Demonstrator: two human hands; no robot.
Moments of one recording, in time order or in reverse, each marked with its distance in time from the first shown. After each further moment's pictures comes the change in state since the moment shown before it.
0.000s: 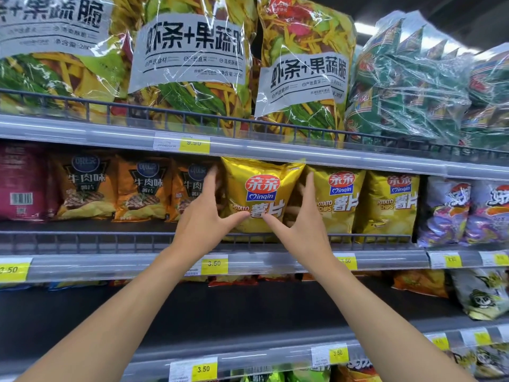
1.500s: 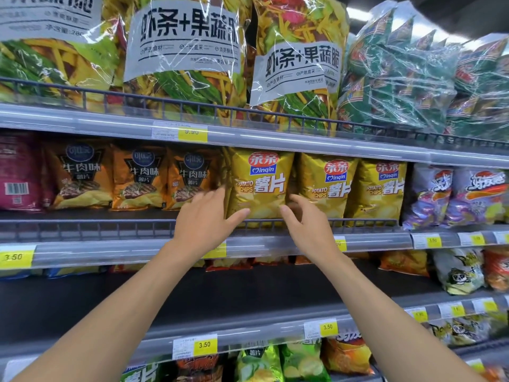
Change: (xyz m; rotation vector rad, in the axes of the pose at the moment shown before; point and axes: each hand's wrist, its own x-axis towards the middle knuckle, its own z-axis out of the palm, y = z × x) left_hand -0.014 0.003 0.003 0.500 -0.171 0.039; right_hand -0.019 0.015 -0.016 -0.133 -0.064 0.107
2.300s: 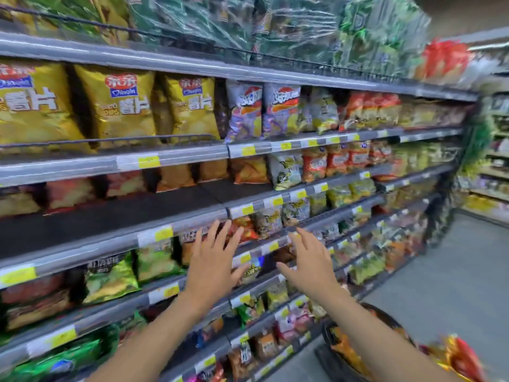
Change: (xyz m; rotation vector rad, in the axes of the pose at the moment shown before) left_hand -0.248 0.352 0.177 -0.041 -0.215 0.502; right_hand -0.310 0.268 -0.292 -0.670 -0.269 0.372
